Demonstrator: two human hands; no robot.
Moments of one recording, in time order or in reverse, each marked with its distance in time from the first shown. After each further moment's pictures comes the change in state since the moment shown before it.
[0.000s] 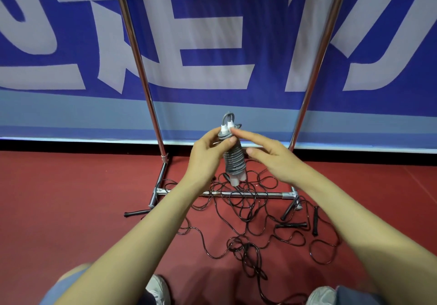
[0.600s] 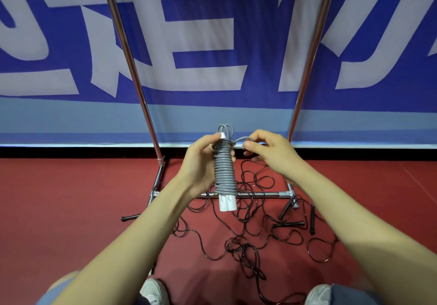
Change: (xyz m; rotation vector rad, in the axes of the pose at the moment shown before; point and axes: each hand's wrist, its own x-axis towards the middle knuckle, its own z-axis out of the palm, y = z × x) left_hand -0.002 0.007 0.002 -0.466 -0.275 -0.404; right_hand 0.005 0.011 -0.010 0.037 0.272 0.261
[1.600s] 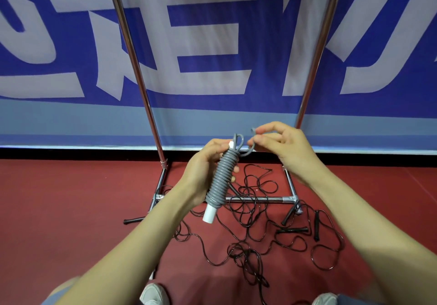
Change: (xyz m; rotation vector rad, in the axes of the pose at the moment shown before) left_hand -0.009 -0.001 0.002 0.137 0.091 0.130; right_hand -0.011 -0.027 -0.012 0.330 0.017 -0.085
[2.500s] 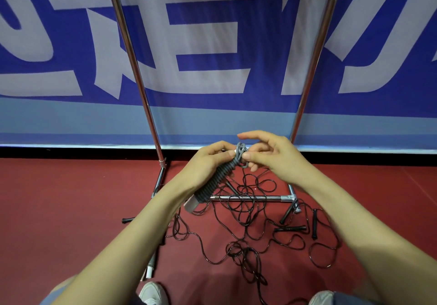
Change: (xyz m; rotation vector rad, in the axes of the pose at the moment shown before) left_hand 0.000 0.010 -0.004 0.499 -0.066 0.066; right_hand -0.006 0.004 0.008 -0.255 -0.182 0.051
